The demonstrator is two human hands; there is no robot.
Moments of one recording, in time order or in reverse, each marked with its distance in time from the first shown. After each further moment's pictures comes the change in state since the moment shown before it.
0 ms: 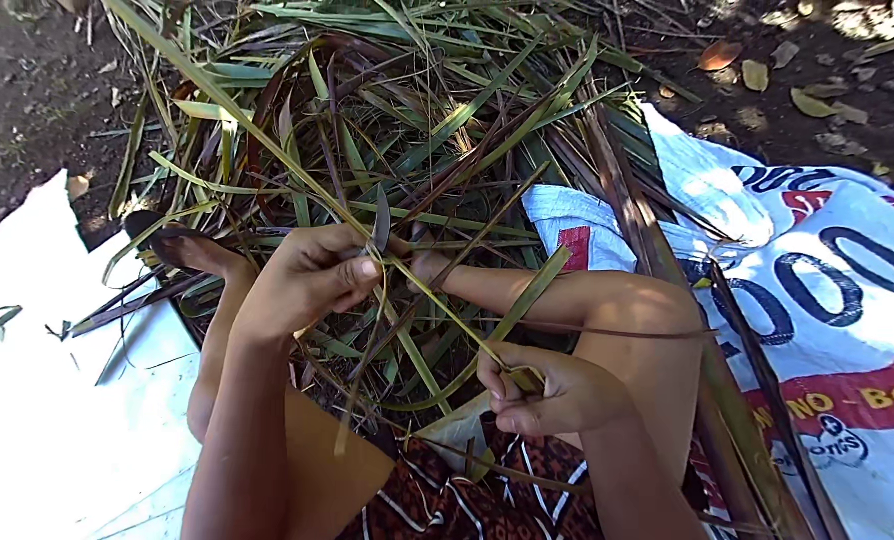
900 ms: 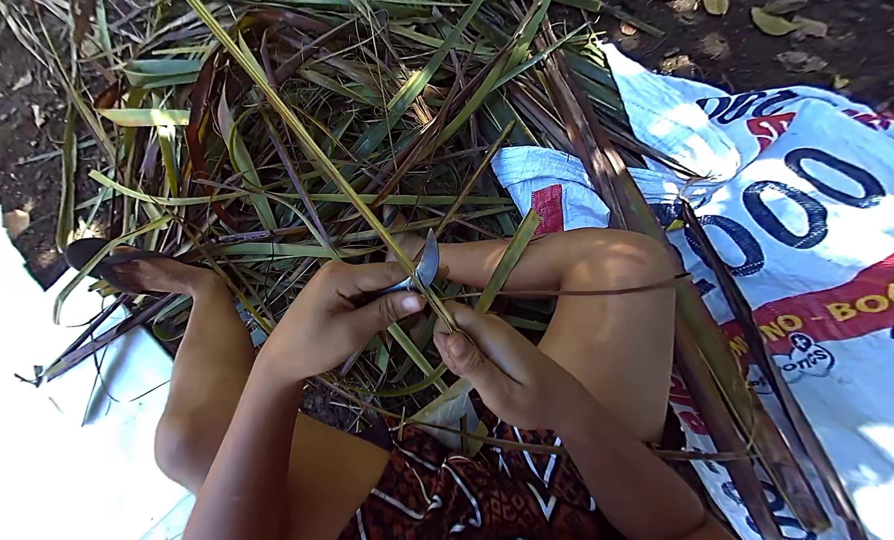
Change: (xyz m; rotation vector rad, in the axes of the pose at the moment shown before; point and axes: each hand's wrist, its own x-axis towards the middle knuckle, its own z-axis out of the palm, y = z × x) left_hand 0.013 -0.024 0.035 0.210 -0.122 -0.066; right_hand 0.020 0.007 0.030 -0.513 0.558 -0.128
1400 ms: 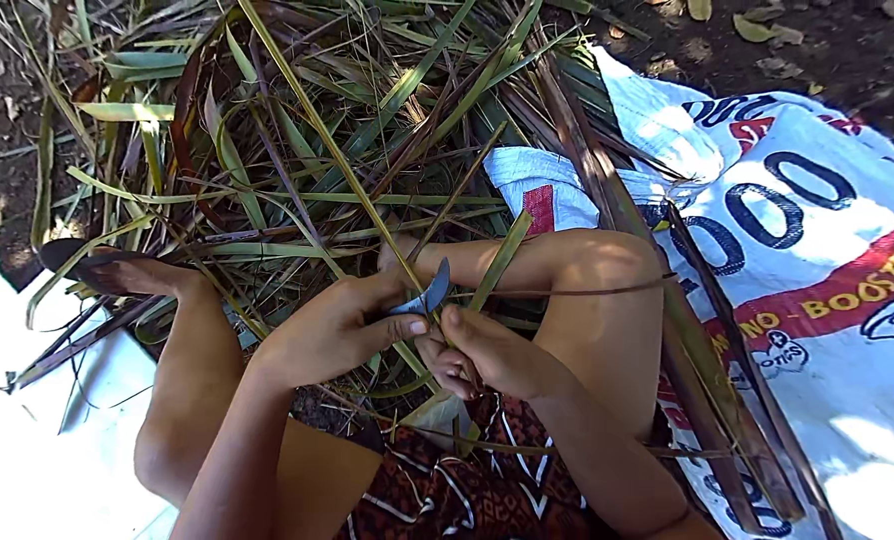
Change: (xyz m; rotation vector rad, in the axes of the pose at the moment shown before) left_hand 0.001 -0.005 0.003 0.056 -0.239 -0.176; right_hand 0.009 0.014 -0.008 0.599 -0.204 0.305
